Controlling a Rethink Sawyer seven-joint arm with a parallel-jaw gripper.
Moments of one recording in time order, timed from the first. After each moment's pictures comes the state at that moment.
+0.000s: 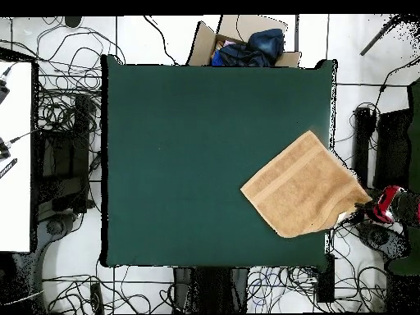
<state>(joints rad) -1.52 -0.27 0.93 1.24 -0.60 1.36 0.17</state>
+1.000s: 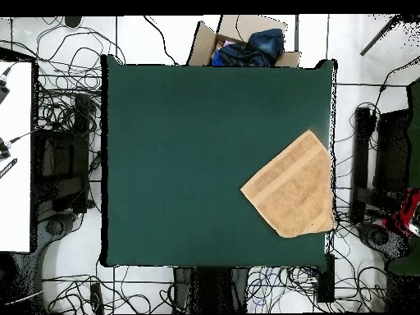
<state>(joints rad) -1.50 -0.77 0.93 1.57 -0.38 1.23 0.17</state>
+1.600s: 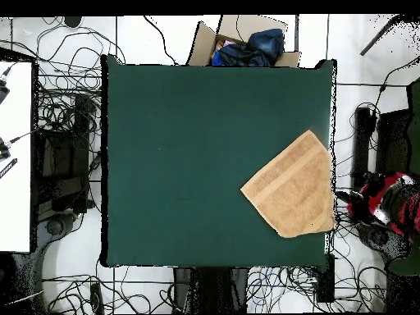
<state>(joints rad) -1.38 -1.05 0.89 1.81 -0.17 0.99 0.29</state>
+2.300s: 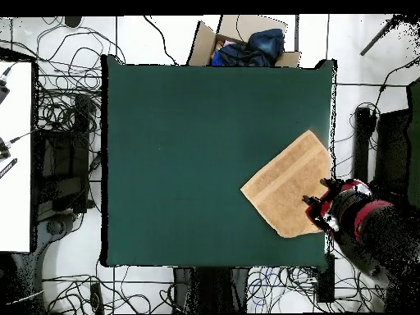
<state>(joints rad) -1.24 -1.25 0.77 2.04 -0.04 0.80 0.41</state>
